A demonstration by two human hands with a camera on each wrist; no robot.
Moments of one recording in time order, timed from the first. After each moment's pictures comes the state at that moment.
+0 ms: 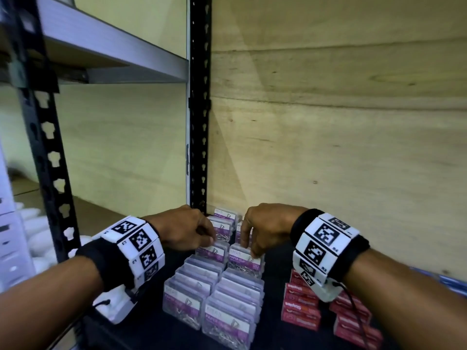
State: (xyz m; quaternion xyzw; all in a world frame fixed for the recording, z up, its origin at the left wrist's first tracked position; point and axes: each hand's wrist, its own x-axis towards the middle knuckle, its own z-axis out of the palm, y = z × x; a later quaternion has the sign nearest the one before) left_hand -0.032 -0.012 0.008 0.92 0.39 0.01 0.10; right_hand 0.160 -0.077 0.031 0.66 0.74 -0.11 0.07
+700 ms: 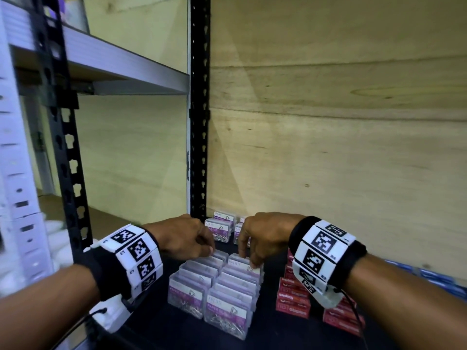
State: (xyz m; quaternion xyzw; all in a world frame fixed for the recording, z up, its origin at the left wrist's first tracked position) left_hand -0.040 -0.046 0.014 0.92 0.38 -0.02 0.10; right_hand 0.150 -0.110 0.035 0.64 0.75 -0.10 0.09
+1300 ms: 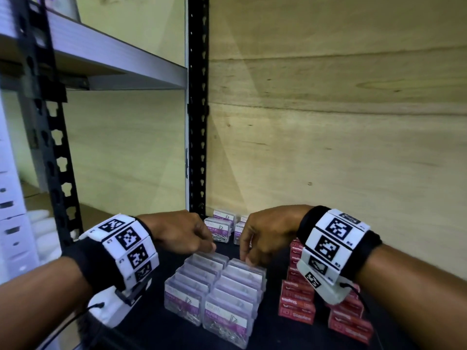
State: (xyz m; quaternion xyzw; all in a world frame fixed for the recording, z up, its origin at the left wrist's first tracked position) left_hand -0.037 -0.037 0.024 0.91 0.39 -0.04 0.15; right_hand 0.156 -0.102 0.044 0.63 0.74 -0.20 0.08
